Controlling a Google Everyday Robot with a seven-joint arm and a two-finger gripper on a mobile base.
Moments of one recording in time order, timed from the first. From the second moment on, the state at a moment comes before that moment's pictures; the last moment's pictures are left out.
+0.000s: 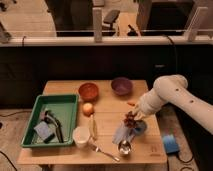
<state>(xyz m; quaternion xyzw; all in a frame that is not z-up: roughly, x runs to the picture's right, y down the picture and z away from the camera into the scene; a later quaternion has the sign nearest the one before) 0.160 0.124 0.717 -0.27 -0.19 -0.03 0.94</state>
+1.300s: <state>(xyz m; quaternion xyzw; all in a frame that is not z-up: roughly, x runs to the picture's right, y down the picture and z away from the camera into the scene) 0.136 0.054 0.736 -0.24 -0.16 -0.13 0.95</state>
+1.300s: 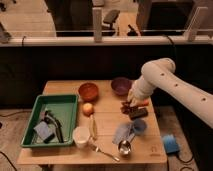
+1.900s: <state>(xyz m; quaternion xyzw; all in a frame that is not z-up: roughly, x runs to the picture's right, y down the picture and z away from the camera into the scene) 0.113 0.031 0.753 -0.24 -0.17 -0.19 0.94</state>
